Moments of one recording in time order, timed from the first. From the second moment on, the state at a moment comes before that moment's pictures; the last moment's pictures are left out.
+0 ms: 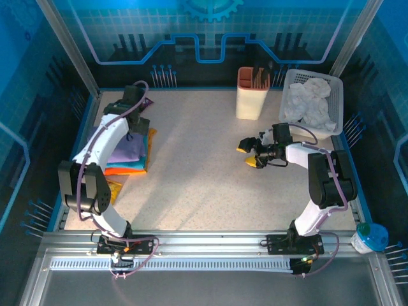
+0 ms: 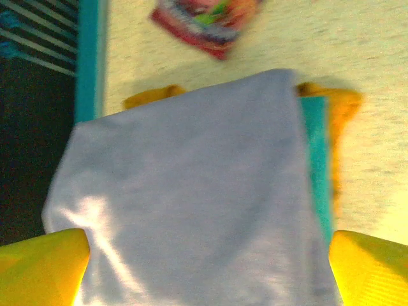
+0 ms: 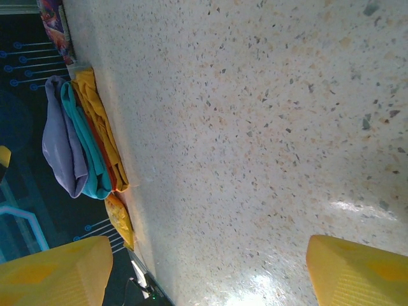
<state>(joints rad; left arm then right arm) -0.10 1.65 1.44 -0.87 -0.43 0.00 0.10 1.71 0.86 -0.16 -0.82 0.76</state>
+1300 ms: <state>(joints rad) -0.21 1.62 1.07 -0.77 -0.46 -0.22 0.09 1.71 0.82 -0.14 -0.82 0.77</state>
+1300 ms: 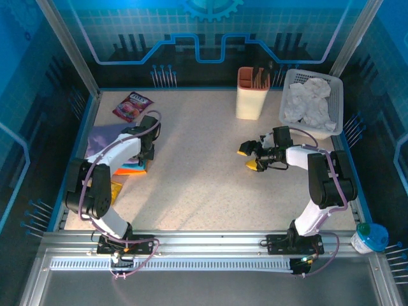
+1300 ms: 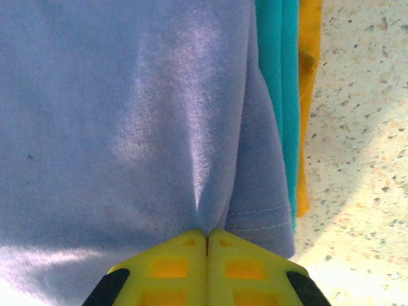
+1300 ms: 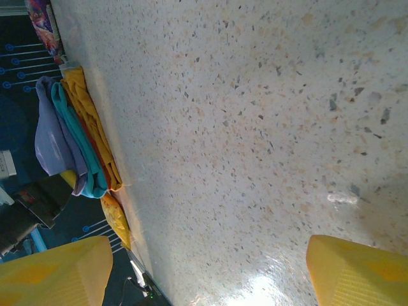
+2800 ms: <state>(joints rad) 0.40 1.30 0.79 -0.43 0.07 -0.59 0.08 1.66 0.79 -0.16 -0.82 0.73</state>
